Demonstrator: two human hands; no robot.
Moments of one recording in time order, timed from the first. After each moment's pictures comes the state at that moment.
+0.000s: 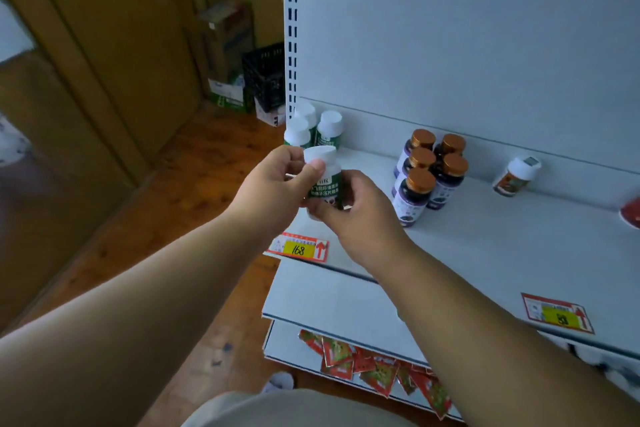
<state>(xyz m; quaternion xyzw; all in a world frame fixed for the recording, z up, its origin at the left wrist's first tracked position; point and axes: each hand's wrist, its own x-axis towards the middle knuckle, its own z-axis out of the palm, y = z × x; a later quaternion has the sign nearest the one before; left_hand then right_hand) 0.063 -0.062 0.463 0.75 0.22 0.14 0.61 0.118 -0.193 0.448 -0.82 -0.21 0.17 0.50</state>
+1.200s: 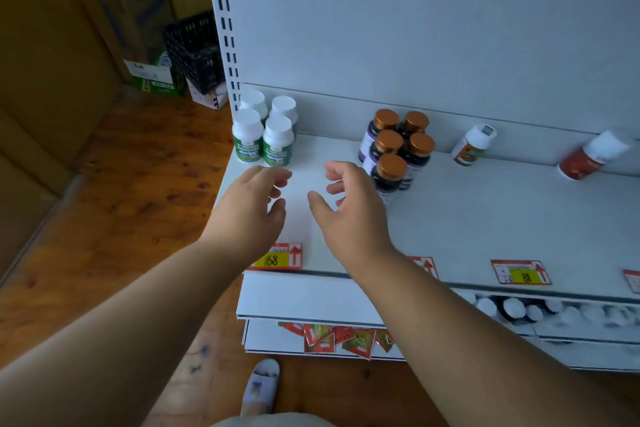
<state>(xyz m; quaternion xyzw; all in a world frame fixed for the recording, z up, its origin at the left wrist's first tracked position) 0.100 -0.035 0.407 0.94 0.08 0.10 0.32 0.138 -0.185 0.414 -0.89 -0.13 -0.01 0.44</state>
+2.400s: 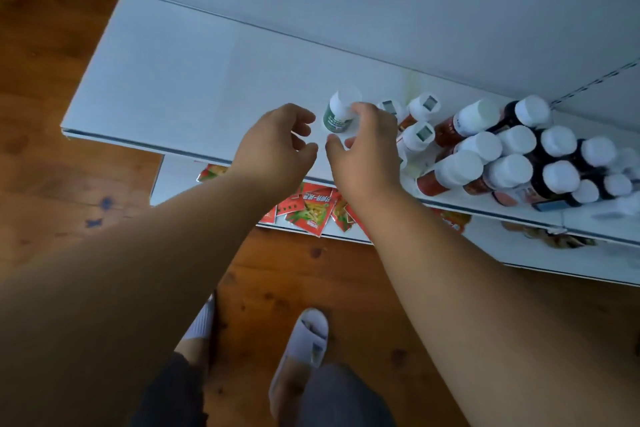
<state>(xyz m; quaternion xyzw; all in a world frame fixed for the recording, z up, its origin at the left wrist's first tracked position) 0.096 -0.295 0.036 0.86 0.19 -0.04 0.47 0.143 -0.419 0.032 -0.94 -0.06 0.08 0.32</state>
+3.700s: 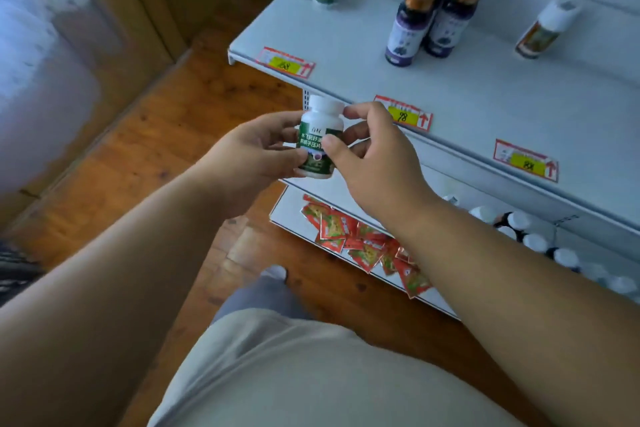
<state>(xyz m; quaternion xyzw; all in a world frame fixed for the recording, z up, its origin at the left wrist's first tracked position) -0.091 -0.199 0.390 0.63 0.20 0.02 0.75 0.017 -0.353 0.403 -0.82 -0.30 0.20 0.45</state>
